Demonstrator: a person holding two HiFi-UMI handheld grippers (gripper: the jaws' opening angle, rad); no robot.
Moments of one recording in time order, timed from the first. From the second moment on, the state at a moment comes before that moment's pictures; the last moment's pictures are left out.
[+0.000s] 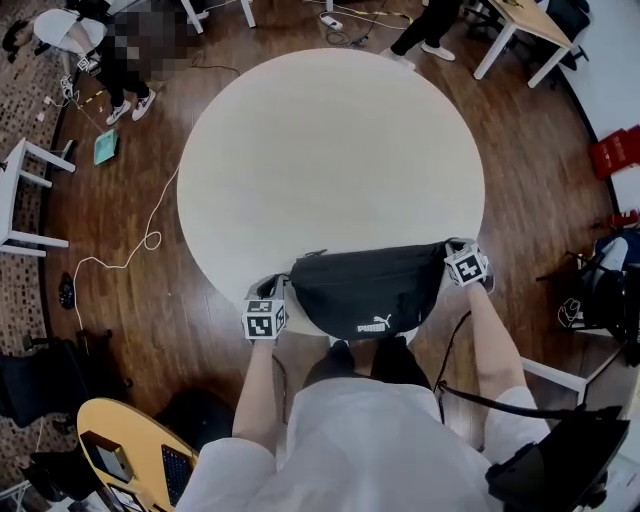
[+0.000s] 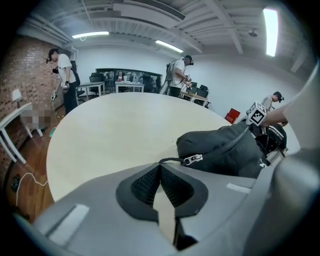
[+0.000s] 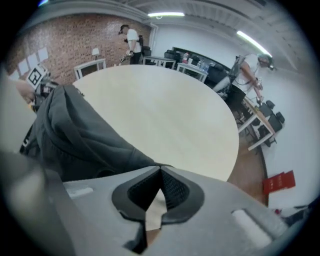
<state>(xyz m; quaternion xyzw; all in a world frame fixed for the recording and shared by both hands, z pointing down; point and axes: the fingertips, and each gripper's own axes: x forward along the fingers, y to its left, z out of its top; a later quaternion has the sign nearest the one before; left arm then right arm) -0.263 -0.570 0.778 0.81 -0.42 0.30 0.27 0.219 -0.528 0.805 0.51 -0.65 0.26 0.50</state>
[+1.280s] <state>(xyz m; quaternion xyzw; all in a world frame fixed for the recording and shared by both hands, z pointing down) -0.019 -0.140 0.437 0.87 -0.49 0.02 0.03 0.128 -0.137 0.493 0.49 -0.86 0.01 0.16</state>
